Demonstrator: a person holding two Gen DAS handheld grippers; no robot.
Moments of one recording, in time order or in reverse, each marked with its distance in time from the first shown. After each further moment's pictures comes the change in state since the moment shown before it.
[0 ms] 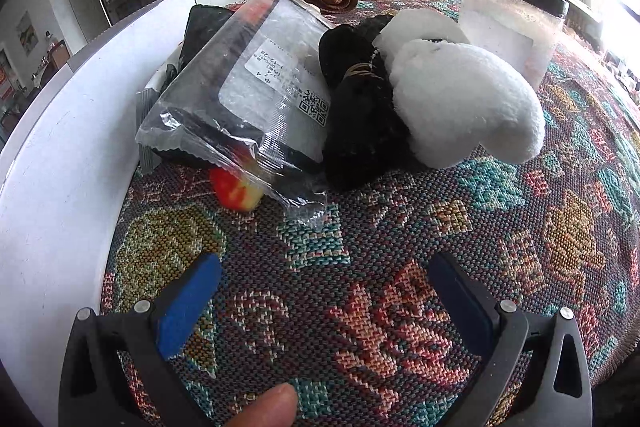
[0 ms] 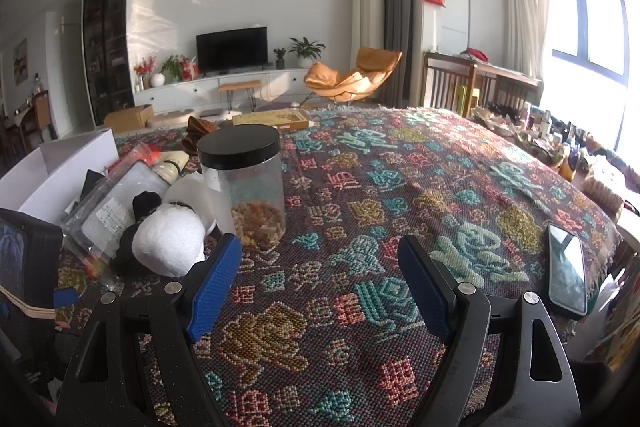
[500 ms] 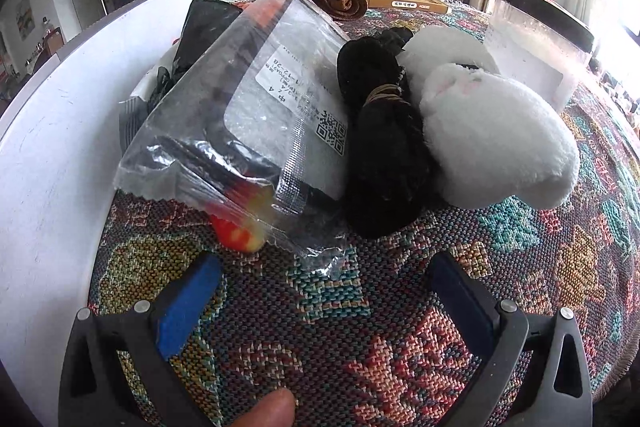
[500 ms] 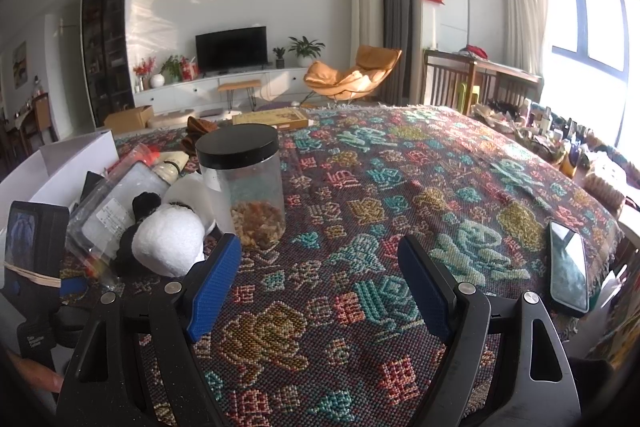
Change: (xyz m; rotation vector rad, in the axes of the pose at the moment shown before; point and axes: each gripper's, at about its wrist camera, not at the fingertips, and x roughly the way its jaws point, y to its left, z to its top) left arm 0.033 0.012 0.034 -0.041 -0.018 -0.064; right arm 0.000 -0.001 0.001 -0.006 -0.014 -0.003
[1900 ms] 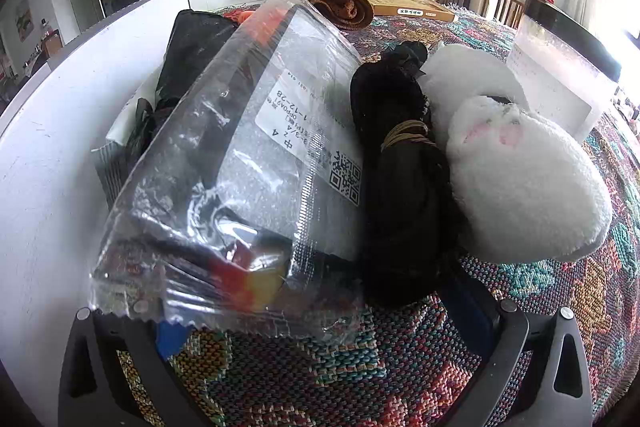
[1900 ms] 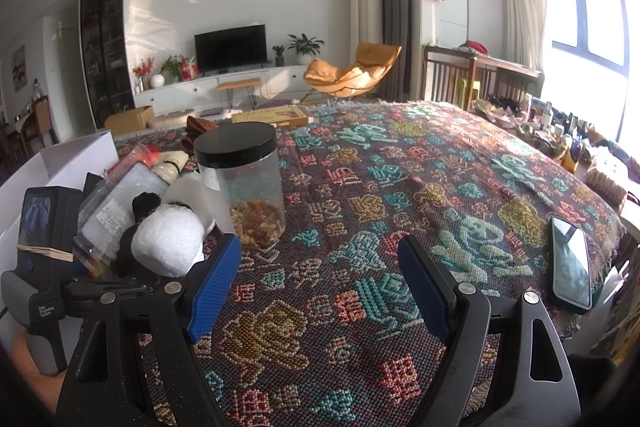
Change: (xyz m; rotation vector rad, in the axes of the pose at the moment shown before) left arm 0.035 0.007 0.042 -0.002 -0.017 -0.007; right arm -0.002 0.001 0.000 0.004 0.004 0.002
